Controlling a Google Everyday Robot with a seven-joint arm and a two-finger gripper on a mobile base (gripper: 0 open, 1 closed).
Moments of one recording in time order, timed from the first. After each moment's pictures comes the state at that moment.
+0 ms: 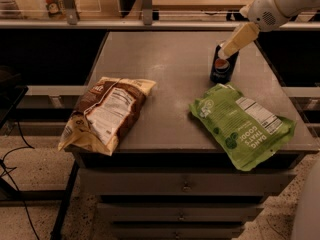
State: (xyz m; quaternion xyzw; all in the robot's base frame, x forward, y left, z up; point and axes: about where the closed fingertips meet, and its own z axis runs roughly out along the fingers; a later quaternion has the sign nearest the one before) arm 0.706 -0.210 0.946 -0.50 0.78 0.08 0.37
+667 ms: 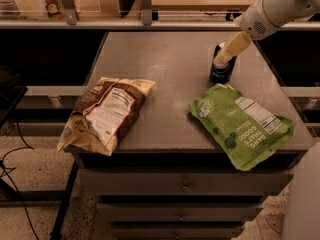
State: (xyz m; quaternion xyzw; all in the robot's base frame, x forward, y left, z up) arm 0.718 -0.204 0.916 -0.51 0.78 0.09 0.35
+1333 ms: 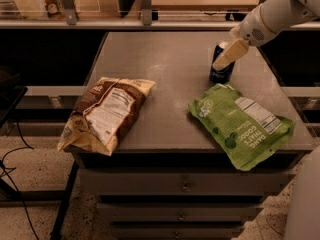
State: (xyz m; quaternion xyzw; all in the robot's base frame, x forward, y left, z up) arm 0.713 -0.210 0.895 -0.51 0.79 0.09 0.33
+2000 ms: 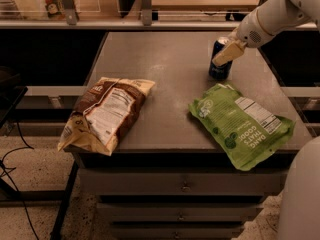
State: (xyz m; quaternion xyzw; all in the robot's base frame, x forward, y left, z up) arm 0.722 -0.208 0.880 -0.51 0.79 0.09 0.32
